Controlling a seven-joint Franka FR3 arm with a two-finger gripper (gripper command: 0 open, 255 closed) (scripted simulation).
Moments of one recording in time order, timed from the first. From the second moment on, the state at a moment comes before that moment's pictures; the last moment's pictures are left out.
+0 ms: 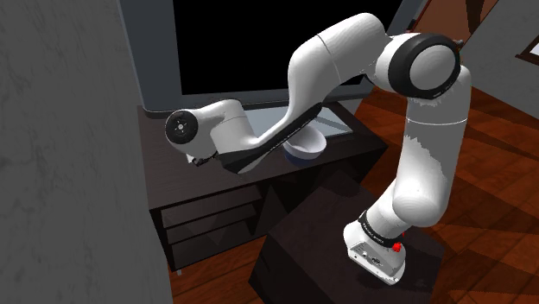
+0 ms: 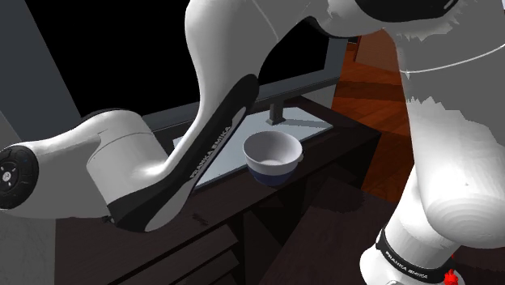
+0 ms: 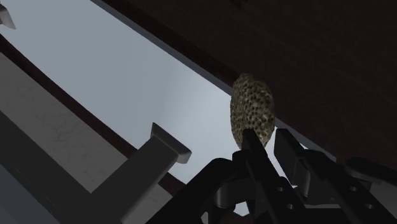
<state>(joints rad) 0.07 0.48 0.66 -1.93 -1.07 1.97 1.18</state>
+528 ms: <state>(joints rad) 0.05 0.41 0.69 -1.92 -1.01 1.93 1.11</state>
